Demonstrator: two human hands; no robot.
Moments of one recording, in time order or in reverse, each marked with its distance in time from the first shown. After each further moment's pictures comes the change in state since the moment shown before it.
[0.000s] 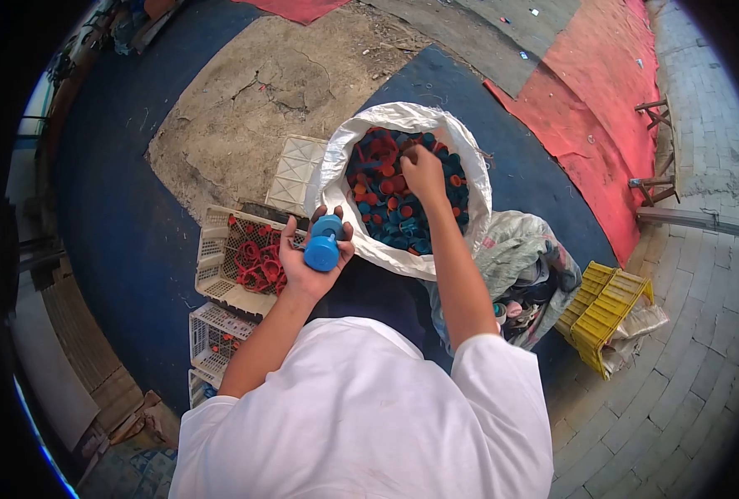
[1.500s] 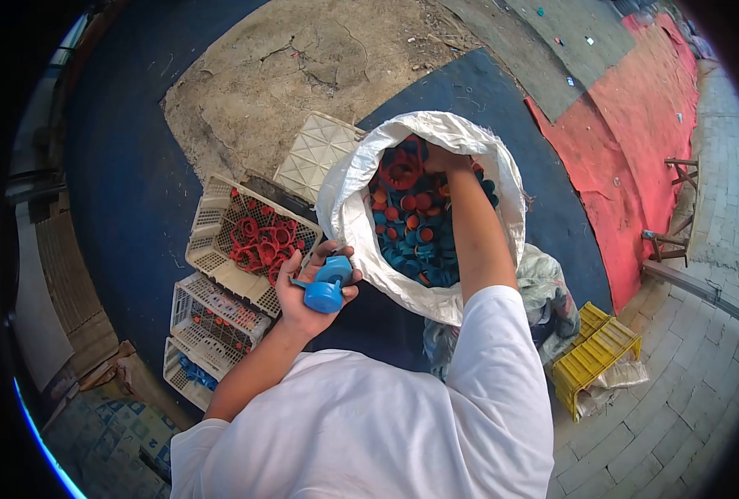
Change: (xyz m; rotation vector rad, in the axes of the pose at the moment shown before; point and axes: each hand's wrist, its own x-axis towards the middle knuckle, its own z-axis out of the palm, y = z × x) left_hand -0.015 -0.001 -0.031 0.159 -0.046 0.091; right_hand 0.145 0.072 0.067 -0.800 -0.457 -0.569
